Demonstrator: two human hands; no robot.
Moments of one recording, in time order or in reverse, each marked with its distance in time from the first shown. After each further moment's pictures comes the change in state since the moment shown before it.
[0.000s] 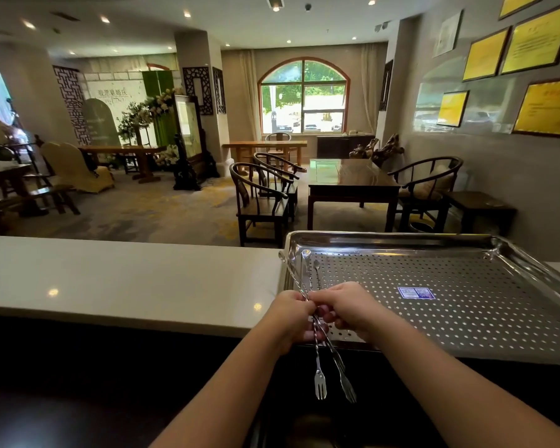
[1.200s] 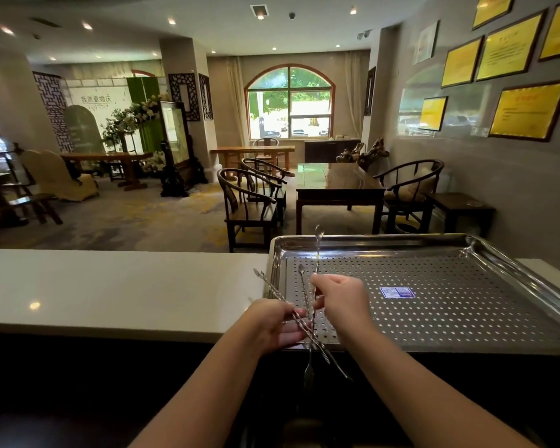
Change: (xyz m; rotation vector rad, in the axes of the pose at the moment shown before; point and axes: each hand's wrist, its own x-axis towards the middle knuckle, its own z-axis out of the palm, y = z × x) left_hand 0.012 0.002 -0.004 -0.140 0.025 -0.235; right_hand -0.024 -0.005 0.008 0.133 0.503 -0.236
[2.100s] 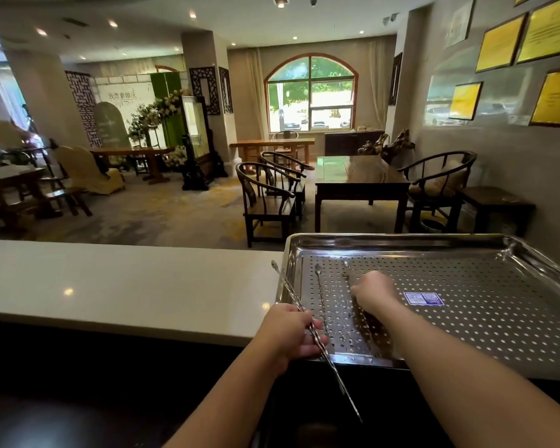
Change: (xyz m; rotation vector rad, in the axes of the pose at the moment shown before) left_hand -0.013 -0.007 0.009 0.077 0.095 0.173; right_hand 0.118 0.055 -0.008 -0.825 -0.065 0.124
